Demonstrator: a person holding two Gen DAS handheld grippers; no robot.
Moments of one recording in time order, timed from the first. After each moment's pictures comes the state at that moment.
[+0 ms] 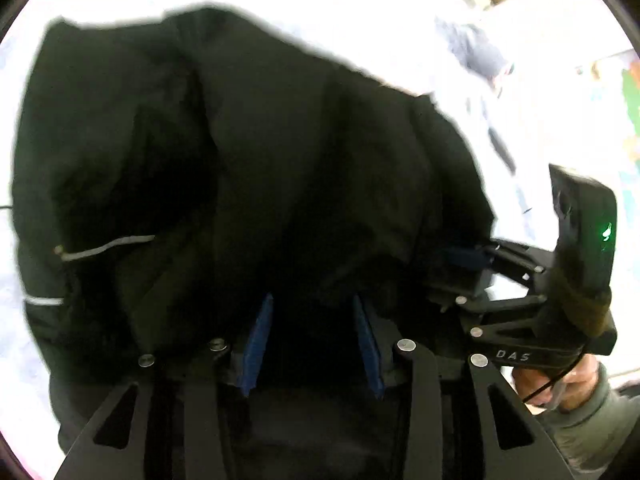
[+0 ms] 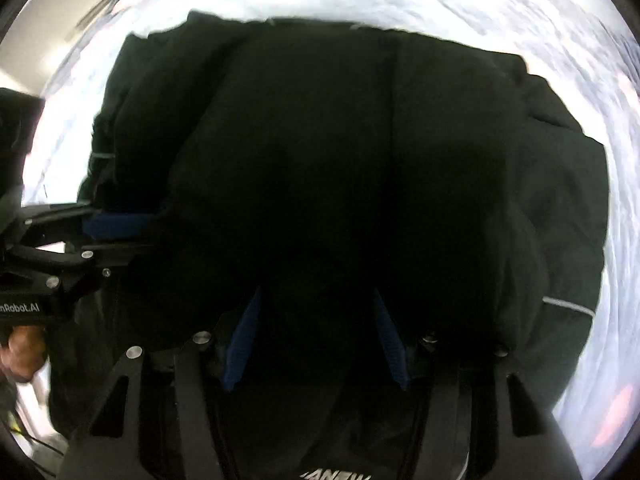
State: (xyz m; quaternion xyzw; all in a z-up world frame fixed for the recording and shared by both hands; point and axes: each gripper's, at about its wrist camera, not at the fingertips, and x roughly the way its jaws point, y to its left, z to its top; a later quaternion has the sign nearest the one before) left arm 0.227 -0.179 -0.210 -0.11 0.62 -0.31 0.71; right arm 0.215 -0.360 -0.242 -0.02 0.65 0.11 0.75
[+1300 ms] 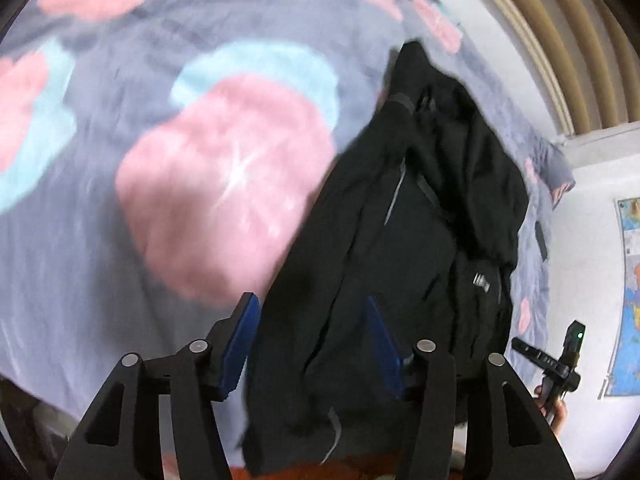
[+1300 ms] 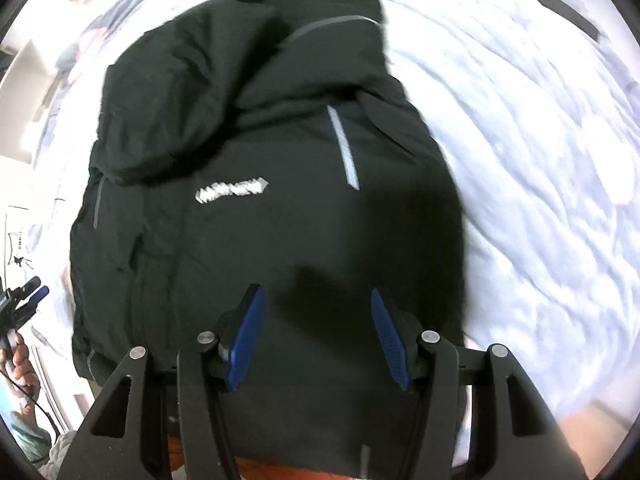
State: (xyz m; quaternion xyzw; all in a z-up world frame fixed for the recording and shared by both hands) left arm -0.024 0.072 -0.175 -0.26 0.63 -0.07 0.73; right arm -0.025 -0.489 -0.190 0.12 0.66 -0.01 0.74
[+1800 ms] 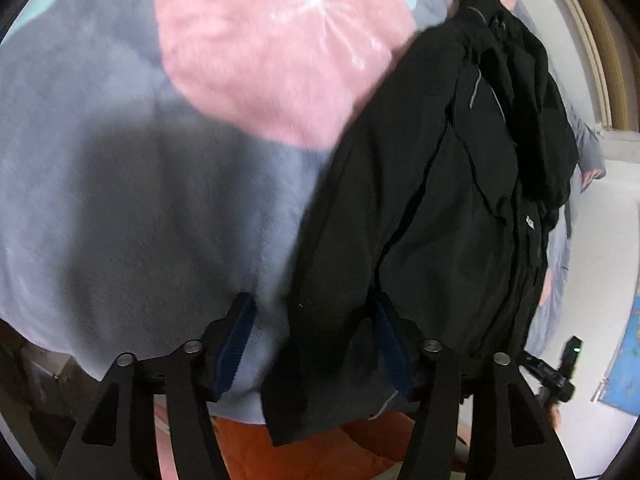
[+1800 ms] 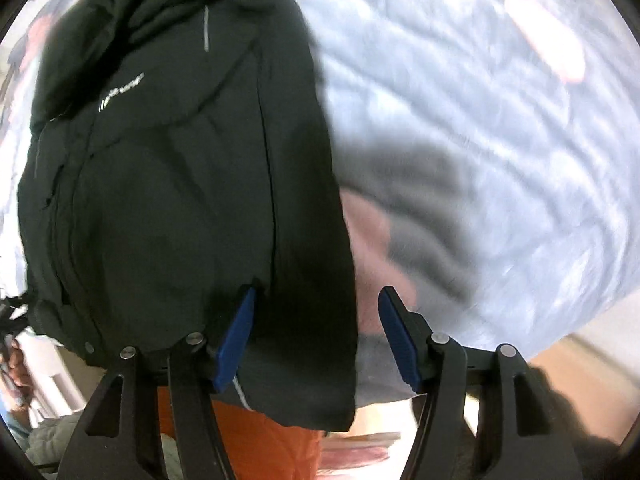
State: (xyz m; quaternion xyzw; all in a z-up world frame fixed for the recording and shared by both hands) left arm -0.081 0.056 -0.251 -0.29 0.71 -0.04 0.64; right arm -0.121 -0.554 -0.229 0.14 0.73 -0.06 0.67
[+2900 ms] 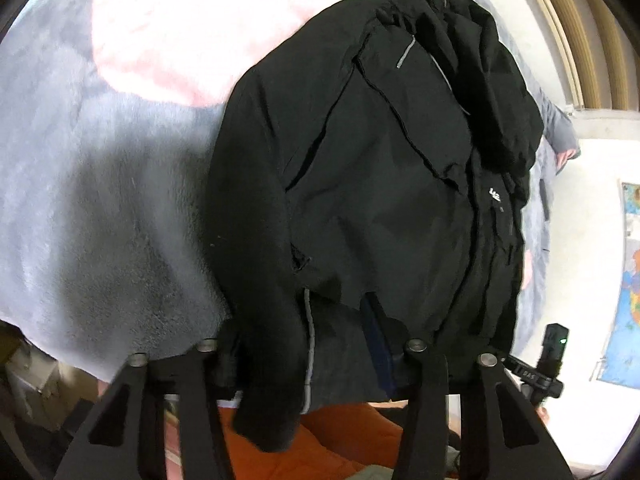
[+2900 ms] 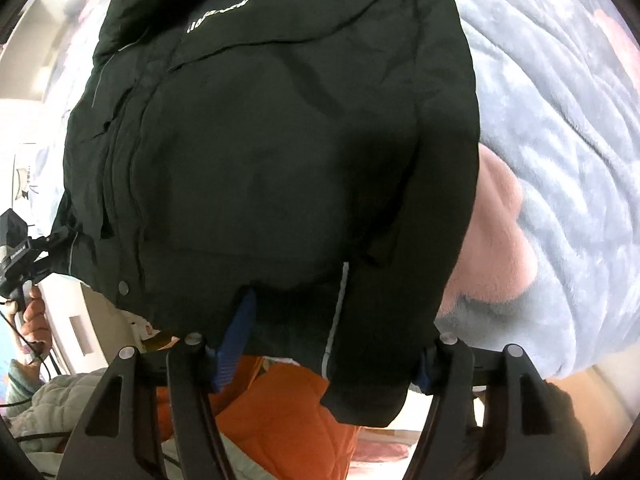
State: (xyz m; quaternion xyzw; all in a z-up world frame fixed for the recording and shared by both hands) left arm -0.094 -0.001 -0.228 -0.28 0.68 -0.08 0.67; right arm -0.148 -0.499 -0.229 0.13 0.73 0.05 0.66
